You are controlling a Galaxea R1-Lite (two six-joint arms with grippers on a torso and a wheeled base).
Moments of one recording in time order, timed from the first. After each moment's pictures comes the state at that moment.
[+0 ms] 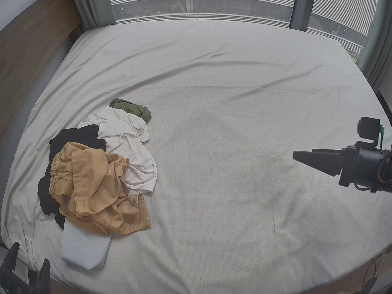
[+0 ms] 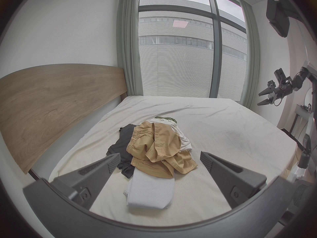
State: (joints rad) left arm 0.00 0.02 -0.02 0.00 -0.01 0.00; right arm 0.52 1.30 -0.74 -0.28 0.21 0.31
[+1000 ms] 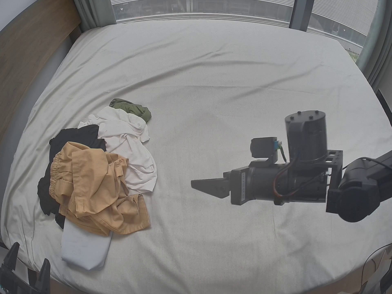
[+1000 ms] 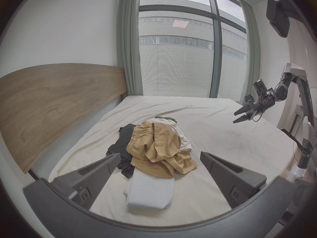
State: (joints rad) left arm 0.00 0.02 -0.02 0.00 -0.01 -0.01; right arm 0.75 1.82 -0.96 -0.45 0.21 0.34
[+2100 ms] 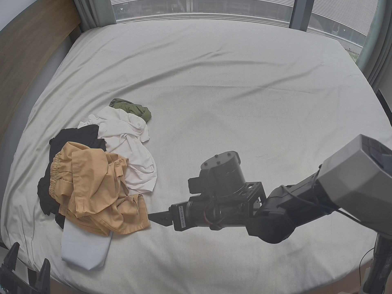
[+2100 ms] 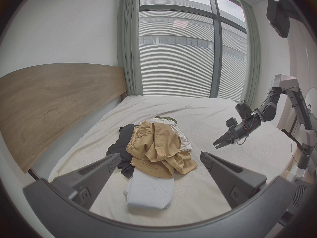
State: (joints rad) left arm 0.00 0.02 -0.02 0.00 -0.01 -0.01; right arm 0.86 2.21 -1.20 -0.45 0.21 0.43
